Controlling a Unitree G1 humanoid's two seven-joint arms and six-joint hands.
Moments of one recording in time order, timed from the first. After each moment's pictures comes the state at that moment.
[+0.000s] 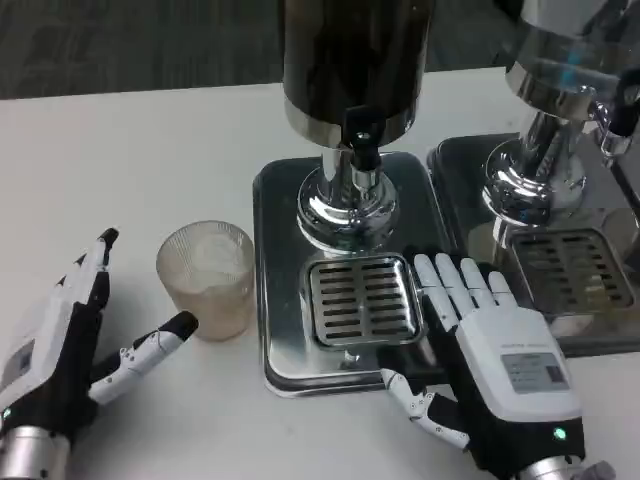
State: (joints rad) left arm -0.07 0.45 -0.06 0.76 0.48 -0.59 0.39; right arm 0.22 -0.28 0.43 -0.08 -1.03 0.05 -0.37
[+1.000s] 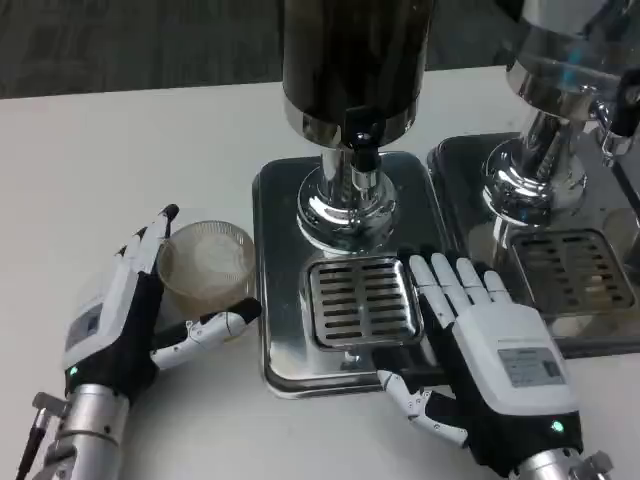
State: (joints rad) left arm -0.31 0.38 -0.22 1.06 0.53 -0.63 0.53; right arm 0.20 -0.29 0.42 -0.09 -1.01 0.05 -0.32
